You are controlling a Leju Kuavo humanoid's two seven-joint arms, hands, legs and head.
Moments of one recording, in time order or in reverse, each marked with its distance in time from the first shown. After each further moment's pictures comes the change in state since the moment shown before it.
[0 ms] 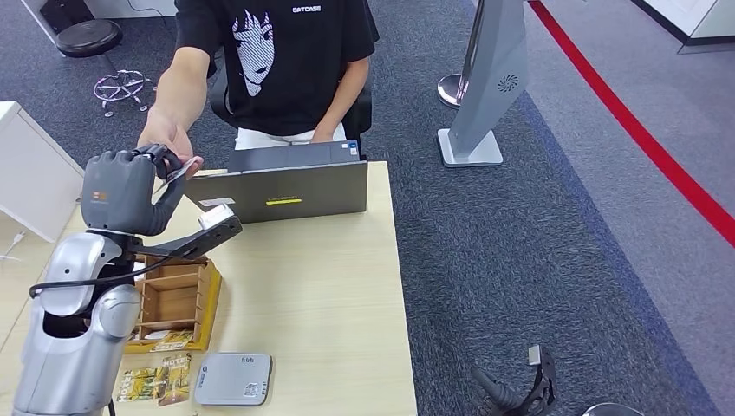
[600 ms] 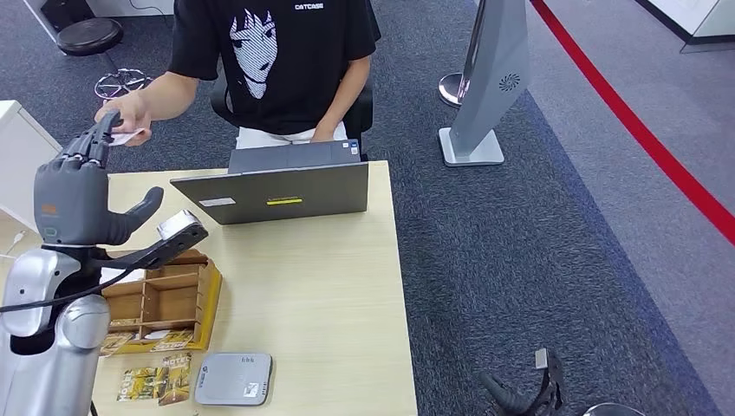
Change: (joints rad) left arm 0.079 0.030 0.132 -0.069 0.072 0.111 -0.069; right arm 0.102 0.018 0.025 -0.098 -0.014 -0.036 0.008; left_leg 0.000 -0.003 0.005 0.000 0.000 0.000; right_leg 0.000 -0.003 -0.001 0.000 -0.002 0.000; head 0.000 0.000
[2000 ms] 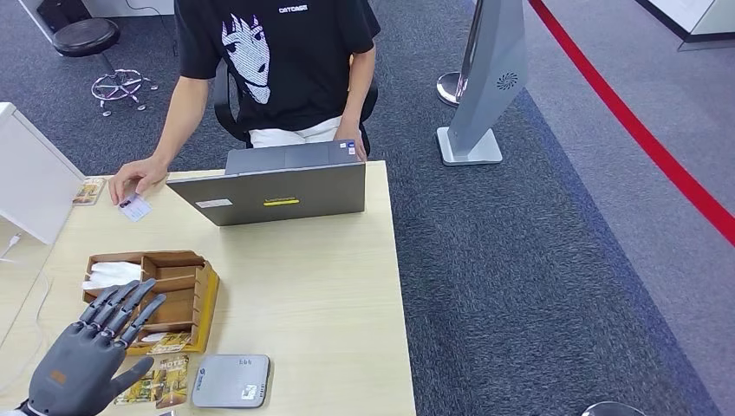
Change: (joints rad) left arm 0.608 0.348 0.008 -0.194 -0.022 0.108 -0.246; right arm 0.427 0.044 0.244 -0.325 -0.110 -0.126 -0.039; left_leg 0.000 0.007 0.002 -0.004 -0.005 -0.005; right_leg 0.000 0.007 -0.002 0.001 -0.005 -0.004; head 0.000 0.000
